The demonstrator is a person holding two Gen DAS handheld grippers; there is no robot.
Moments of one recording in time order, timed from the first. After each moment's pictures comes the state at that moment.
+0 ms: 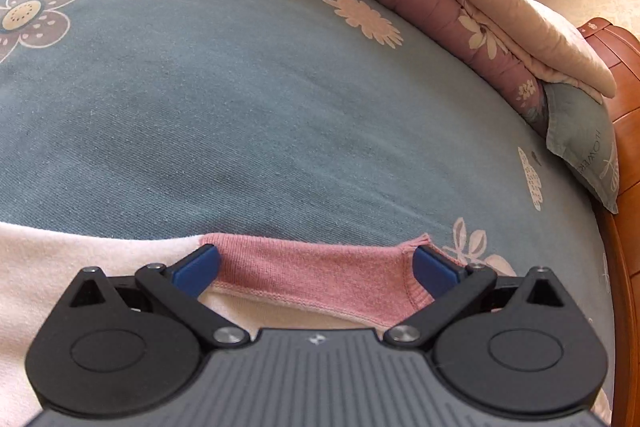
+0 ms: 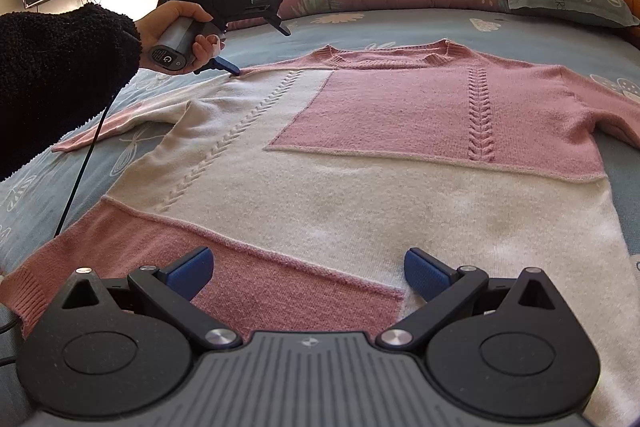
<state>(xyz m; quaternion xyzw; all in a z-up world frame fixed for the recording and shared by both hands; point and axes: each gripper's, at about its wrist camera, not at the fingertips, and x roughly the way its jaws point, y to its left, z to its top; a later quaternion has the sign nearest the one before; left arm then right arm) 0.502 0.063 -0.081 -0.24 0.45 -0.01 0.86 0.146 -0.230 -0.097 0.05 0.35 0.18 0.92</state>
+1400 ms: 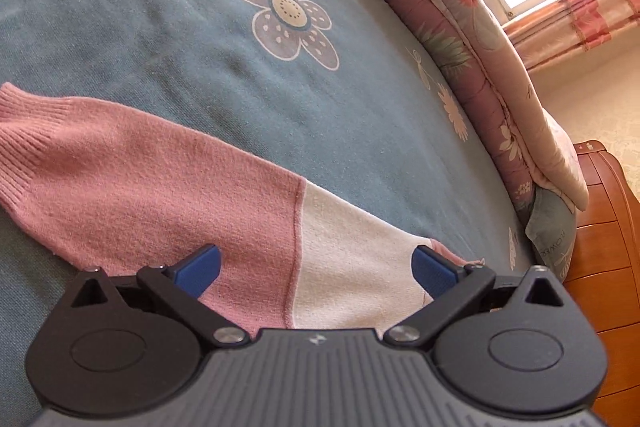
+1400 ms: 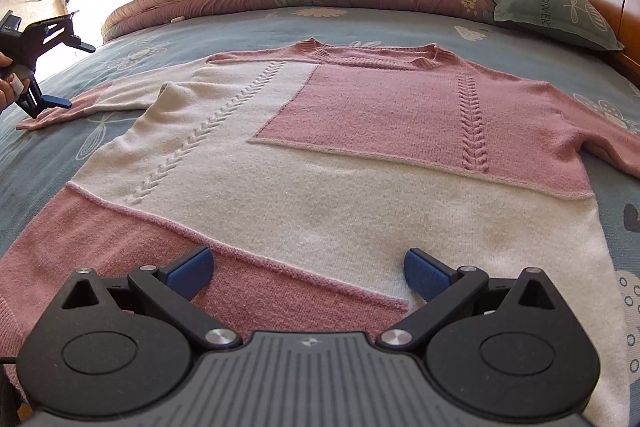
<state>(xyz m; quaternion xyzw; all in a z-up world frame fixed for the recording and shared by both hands) 0.363 0.316 -0.069 -0.39 0.41 0.01 0.82 0.153 -0.201 -0.100 -0.01 0.35 0.12 0.93</state>
